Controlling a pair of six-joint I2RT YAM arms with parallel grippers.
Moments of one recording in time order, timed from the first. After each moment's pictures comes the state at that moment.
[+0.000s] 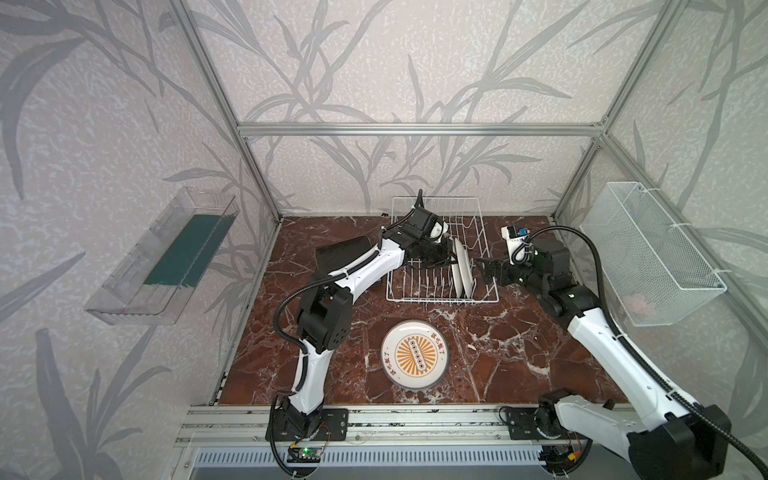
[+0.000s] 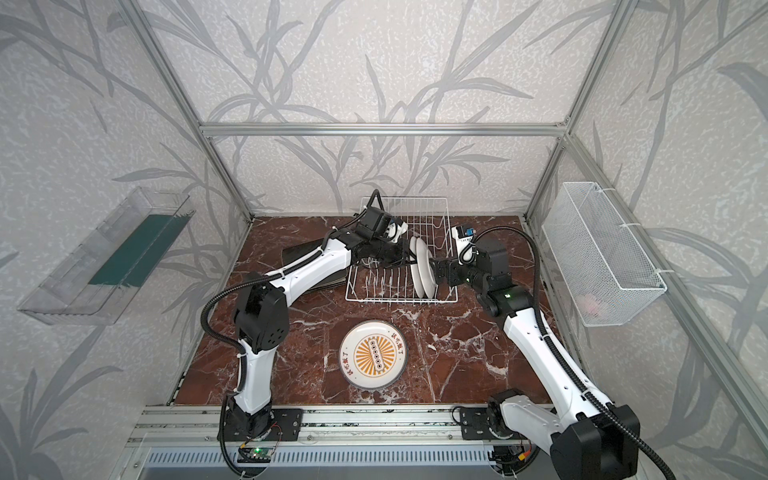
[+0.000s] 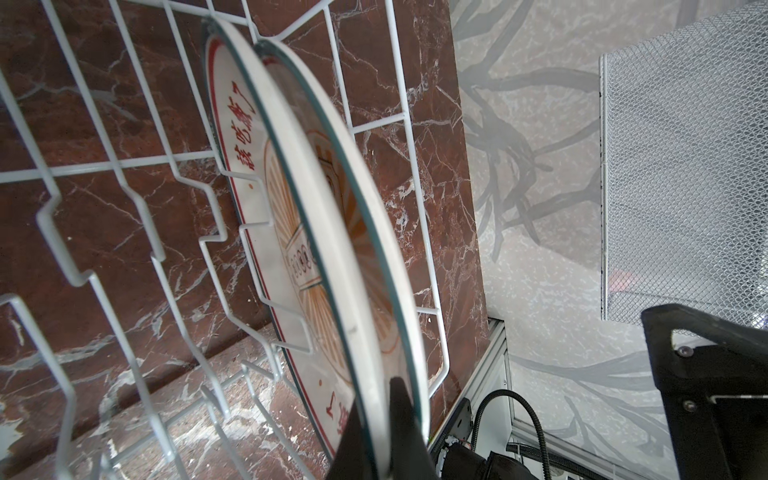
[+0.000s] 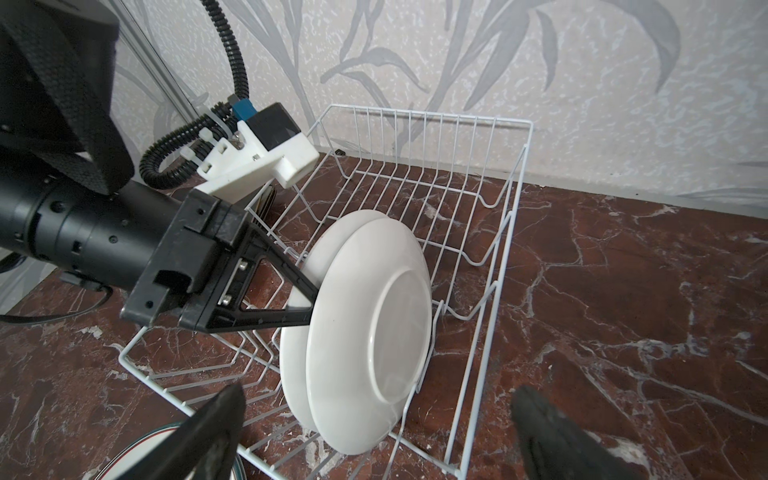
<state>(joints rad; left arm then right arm) -0.62 2.07 1.82 -0.53 0.55 -0.73 0.26 1.10 0.94 -0.30 -0.19 0.09</state>
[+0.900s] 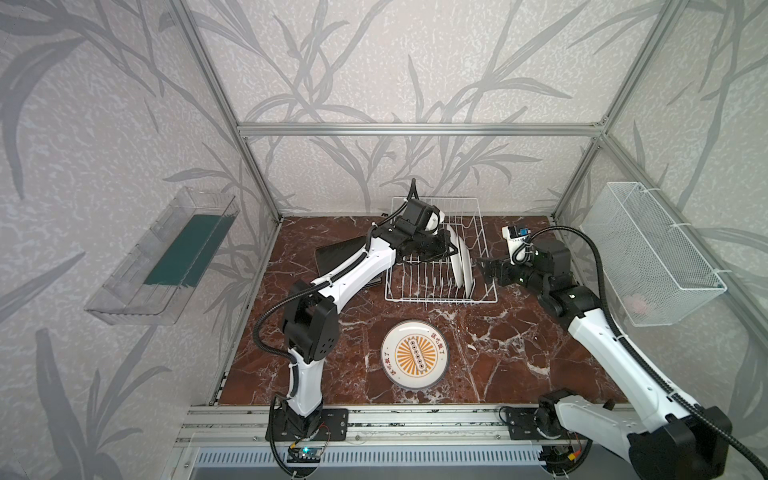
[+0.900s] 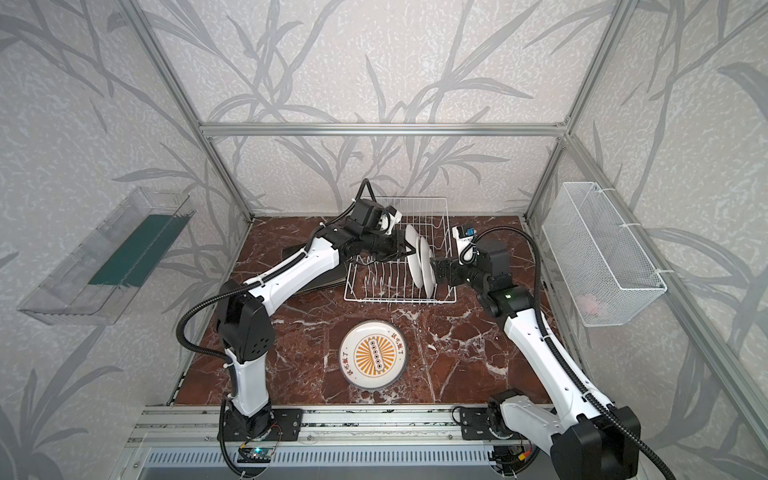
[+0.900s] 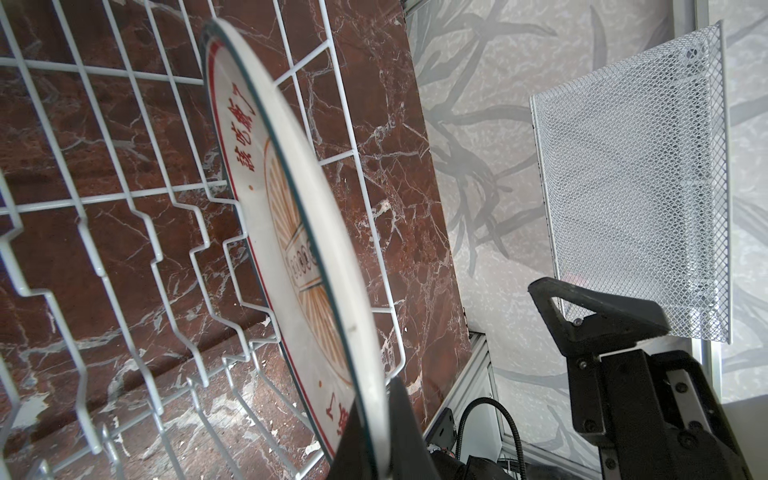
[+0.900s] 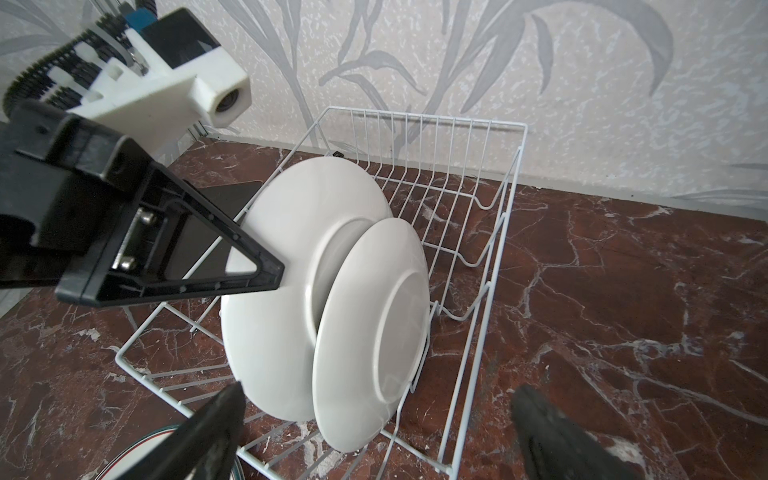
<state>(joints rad) -0.62 1.94 1.80 -0.53 0.49 -0.74 0.26 1.10 0.94 -0.30 -0.19 0.09</state>
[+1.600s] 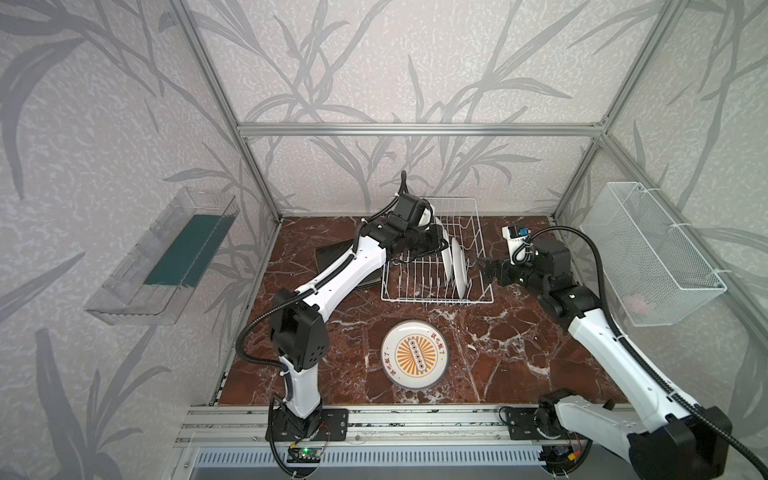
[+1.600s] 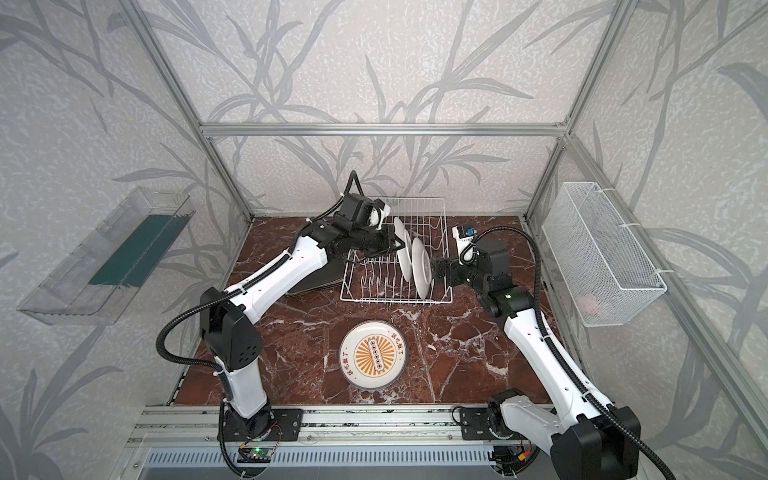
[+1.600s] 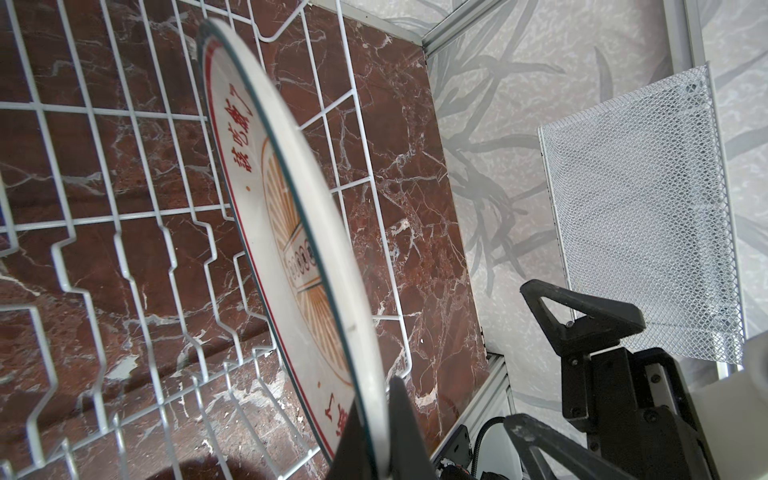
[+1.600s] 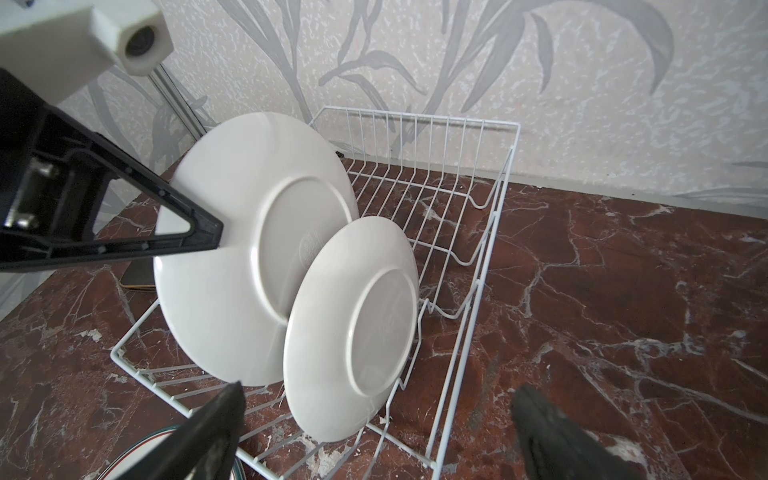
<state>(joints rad) -0.62 1.86 1.81 -0.63 0.39 -0.71 0.26 1.10 0.94 -0.30 -0.19 0.09</state>
